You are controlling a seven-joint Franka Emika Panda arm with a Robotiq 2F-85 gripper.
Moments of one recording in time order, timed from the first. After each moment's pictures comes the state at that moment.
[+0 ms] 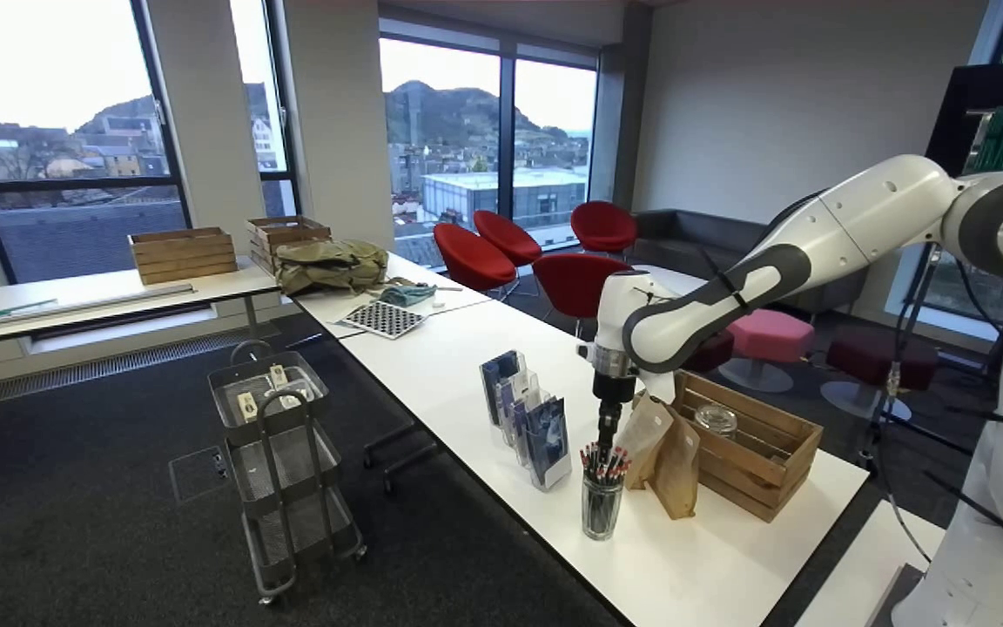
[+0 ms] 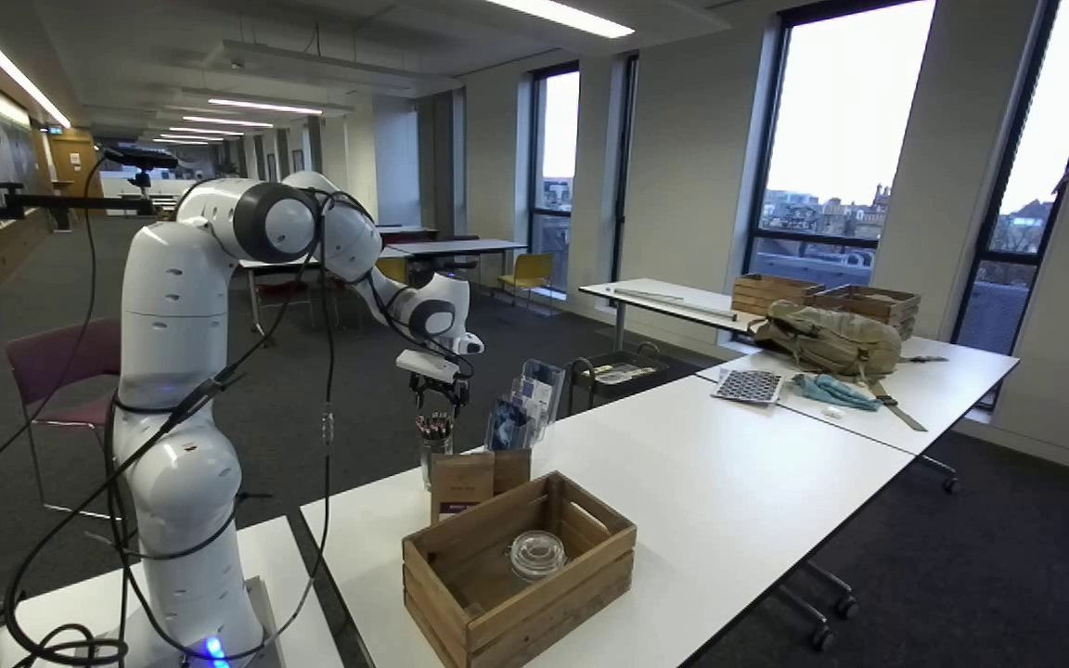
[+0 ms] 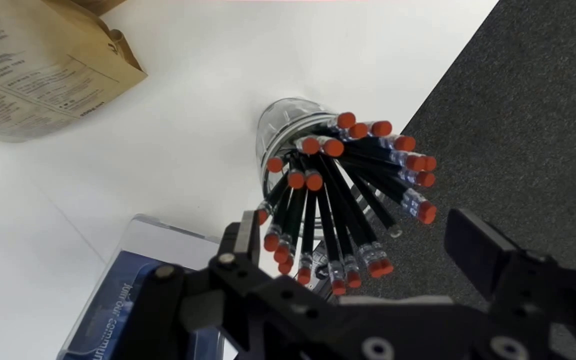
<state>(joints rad) 0.21 0.15 0.20 -2.17 0.14 2.32 -0.30</state>
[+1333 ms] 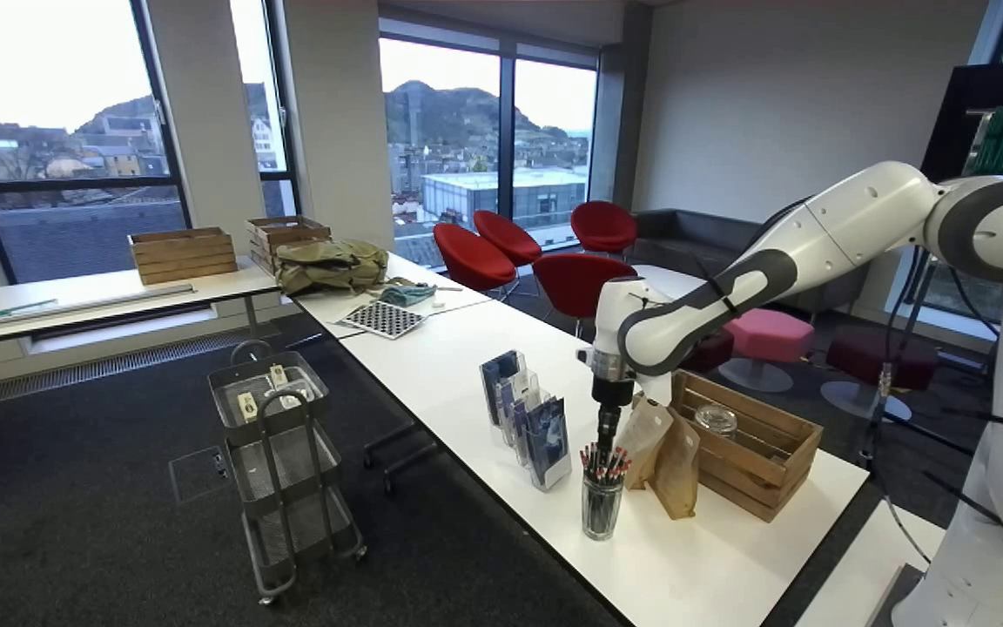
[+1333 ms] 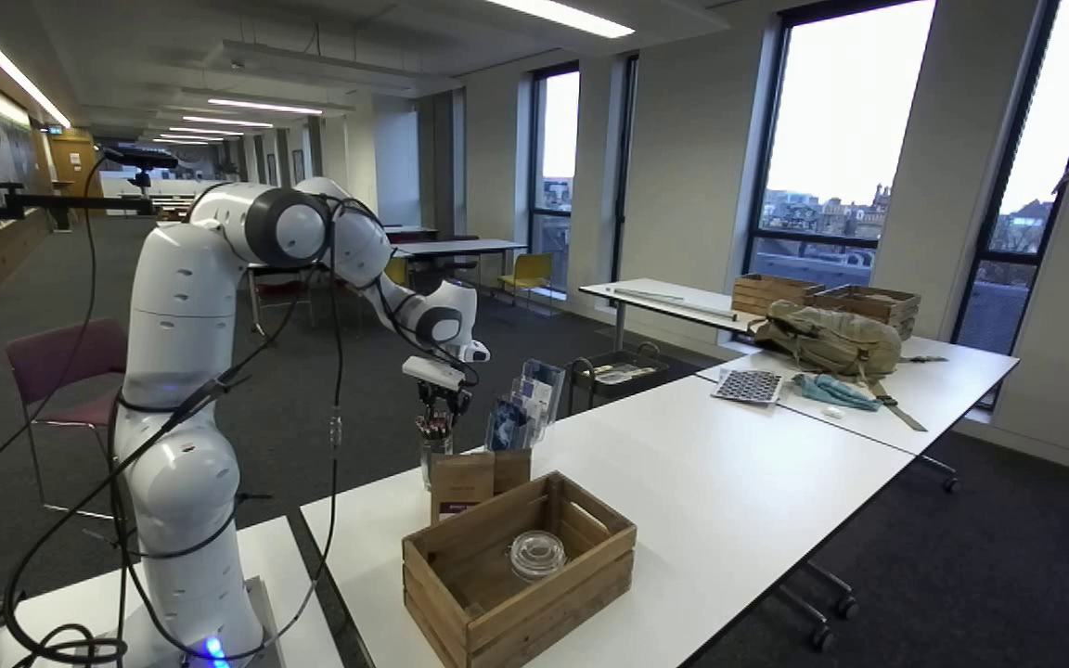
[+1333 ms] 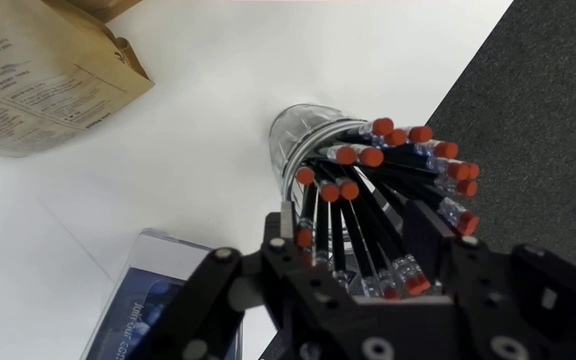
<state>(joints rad) 0.18 0.19 0.20 -2.15 0.14 2.33 -0.30</state>
